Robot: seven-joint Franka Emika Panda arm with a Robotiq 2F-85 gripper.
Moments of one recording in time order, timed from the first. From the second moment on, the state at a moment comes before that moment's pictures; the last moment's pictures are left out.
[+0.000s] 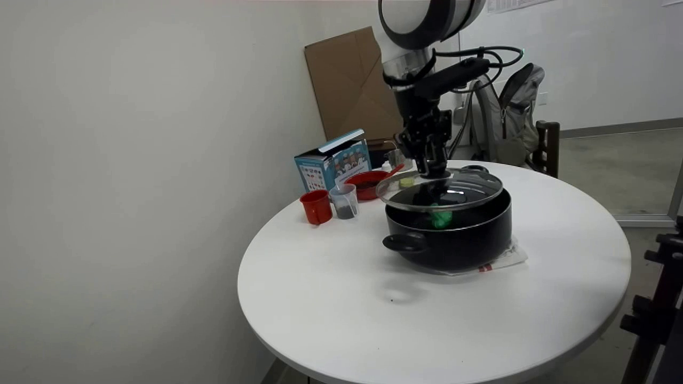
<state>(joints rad) 0.12 0.45 -0.05 -2.13 -0.14 2.50 0.30</state>
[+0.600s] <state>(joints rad) -0.05 0.23 -0.13 -2.08 -0.08 2.42 0.27</state>
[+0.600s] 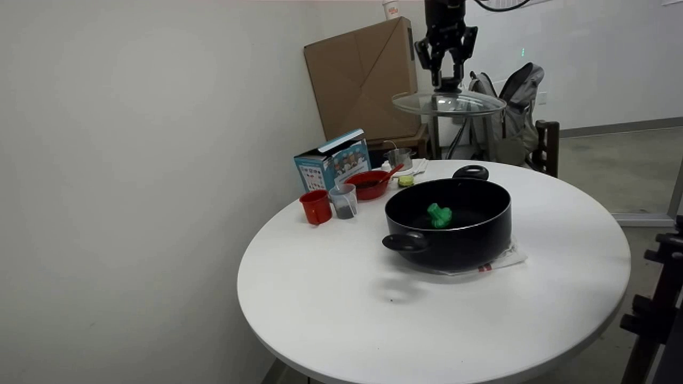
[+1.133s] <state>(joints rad) -0.19 0.37 -0.23 -1.97 -0.08 2.36 0.27</state>
